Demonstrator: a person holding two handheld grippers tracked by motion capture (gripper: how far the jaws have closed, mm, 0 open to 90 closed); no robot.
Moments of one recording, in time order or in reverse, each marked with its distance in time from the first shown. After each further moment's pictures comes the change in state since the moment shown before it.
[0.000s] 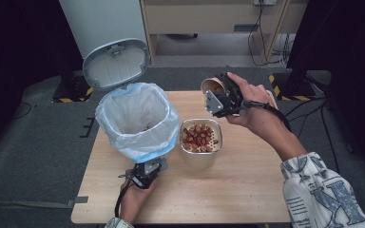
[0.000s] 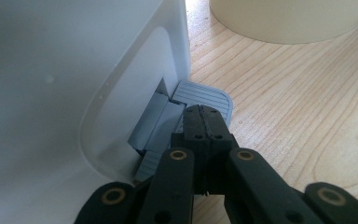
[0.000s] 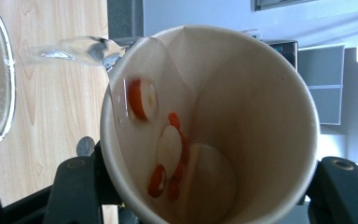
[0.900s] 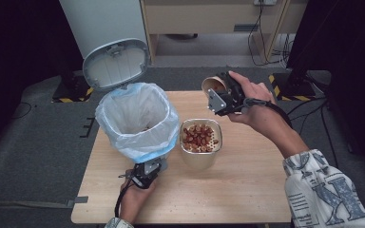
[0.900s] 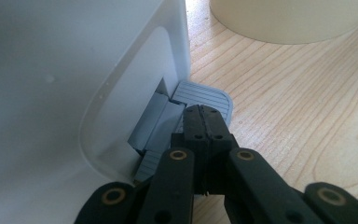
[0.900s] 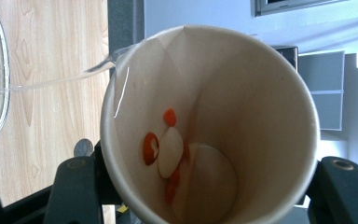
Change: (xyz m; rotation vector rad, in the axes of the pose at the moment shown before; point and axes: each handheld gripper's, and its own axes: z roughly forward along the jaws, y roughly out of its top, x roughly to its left) left arm 0.000 0.000 0.000 0.002 -0.001 -0.001; right arm -0.002 -0.008 0.005 -0.022 0.007 -0.005
